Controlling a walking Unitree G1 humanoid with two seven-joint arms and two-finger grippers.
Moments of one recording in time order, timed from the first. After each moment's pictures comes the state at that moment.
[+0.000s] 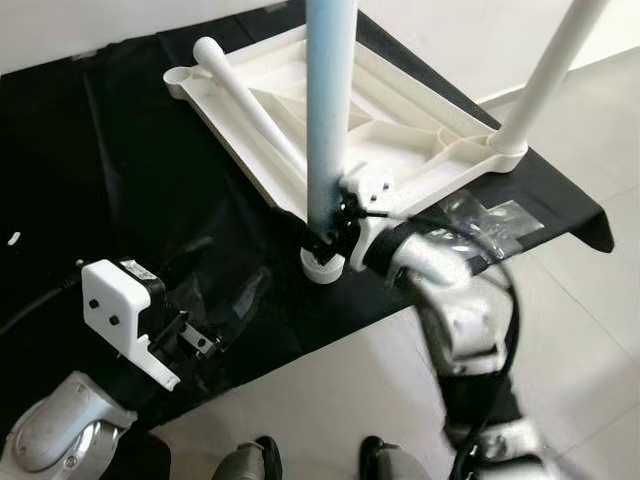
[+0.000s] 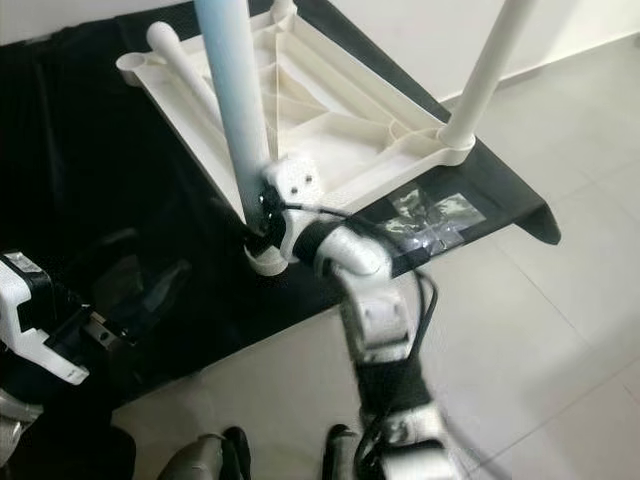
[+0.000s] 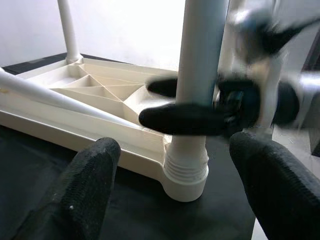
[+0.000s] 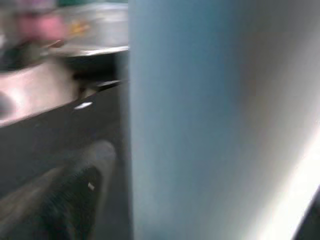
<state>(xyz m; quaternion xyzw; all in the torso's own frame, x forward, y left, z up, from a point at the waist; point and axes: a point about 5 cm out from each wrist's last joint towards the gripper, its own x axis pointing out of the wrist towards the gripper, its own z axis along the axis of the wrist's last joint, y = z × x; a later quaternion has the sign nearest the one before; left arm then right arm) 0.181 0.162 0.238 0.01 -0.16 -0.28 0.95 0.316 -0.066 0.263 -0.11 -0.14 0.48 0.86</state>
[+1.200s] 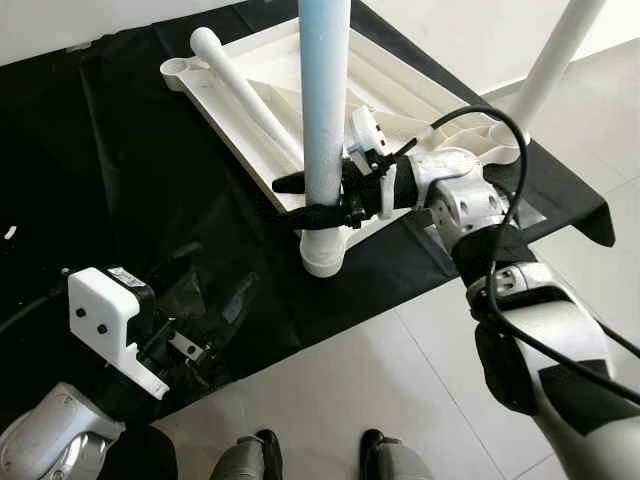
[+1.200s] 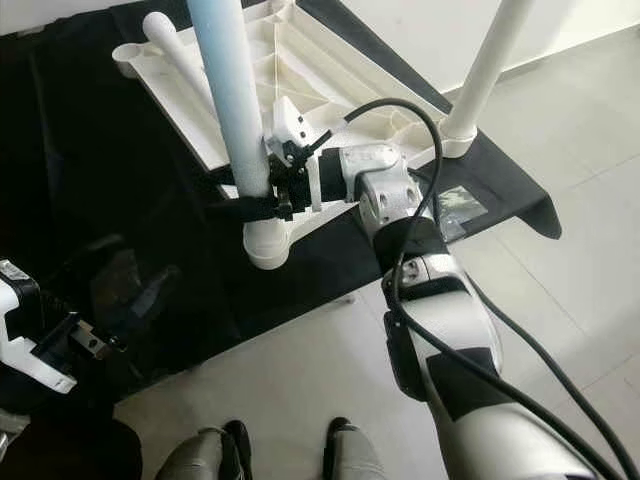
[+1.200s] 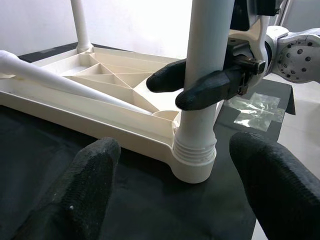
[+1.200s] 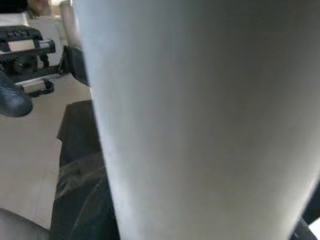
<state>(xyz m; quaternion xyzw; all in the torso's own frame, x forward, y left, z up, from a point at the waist) 0.173 0.167 0.239 0.02 -0.15 -0.26 0.95 0.369 -0.083 0.286 -0.15 -0.06 0.72 0.68</state>
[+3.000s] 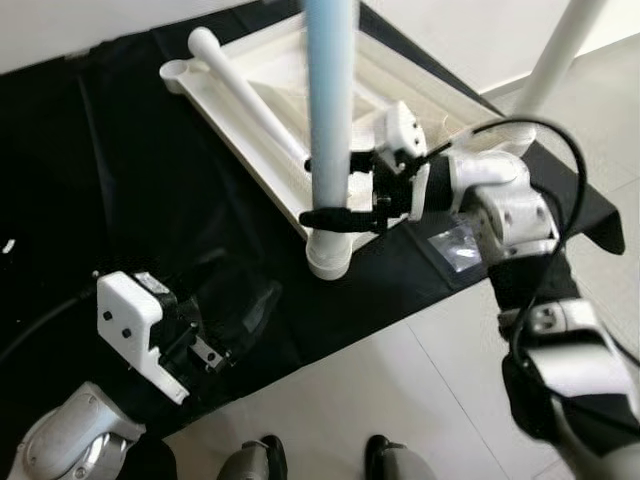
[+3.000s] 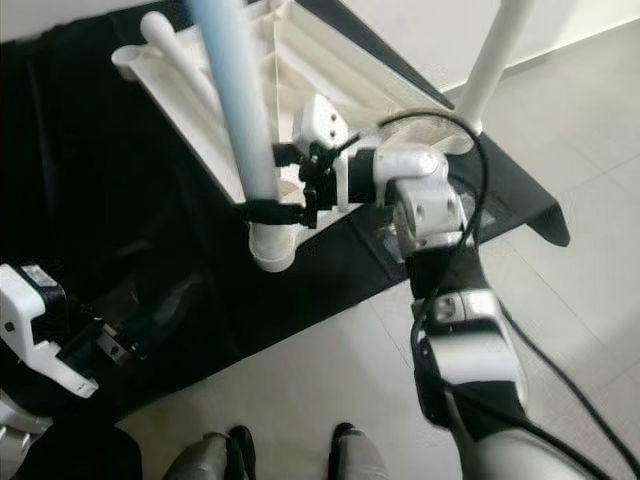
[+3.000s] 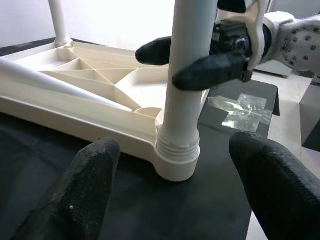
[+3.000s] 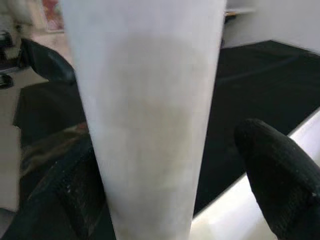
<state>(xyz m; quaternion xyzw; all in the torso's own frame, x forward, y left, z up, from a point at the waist) 0.175 0.159 0.231 0.00 -0.15 -0.28 0.95 0.360 -0.110 0.298 -0.16 -0.06 0.66 0.74</state>
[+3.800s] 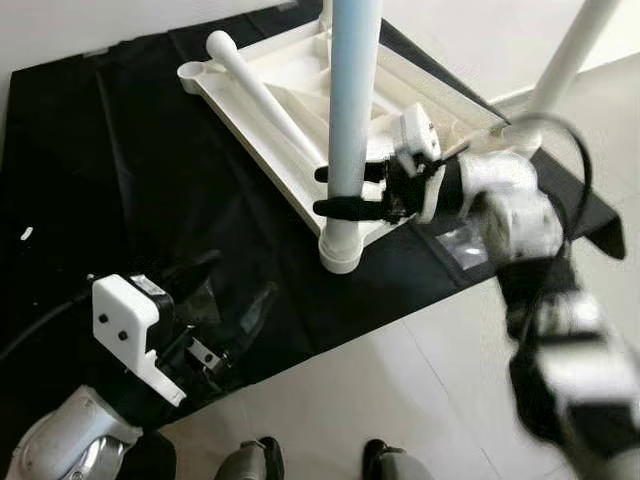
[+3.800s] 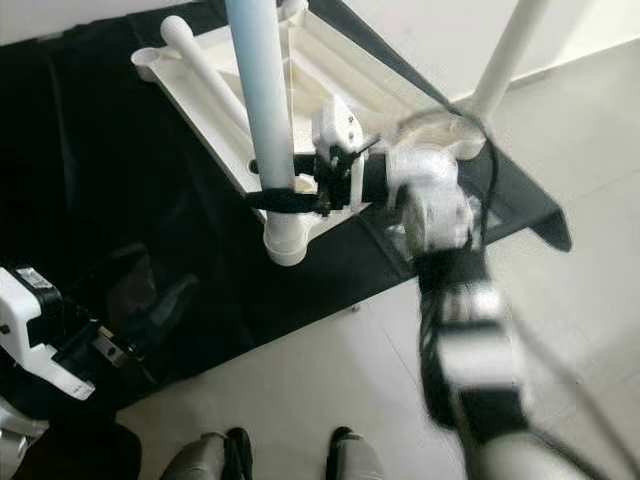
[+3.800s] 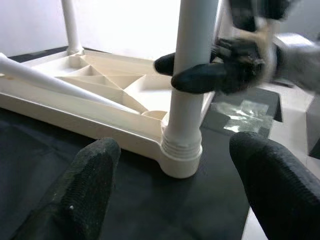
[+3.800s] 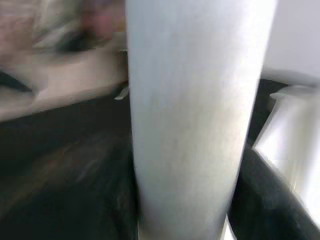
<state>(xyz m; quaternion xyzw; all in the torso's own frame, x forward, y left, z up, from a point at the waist) 0.174 0.160 0.232 0.01 -0.15 -0.27 0.95 0.341 -0.095 0.253 -0.08 -0.11 0.54 0.83</state>
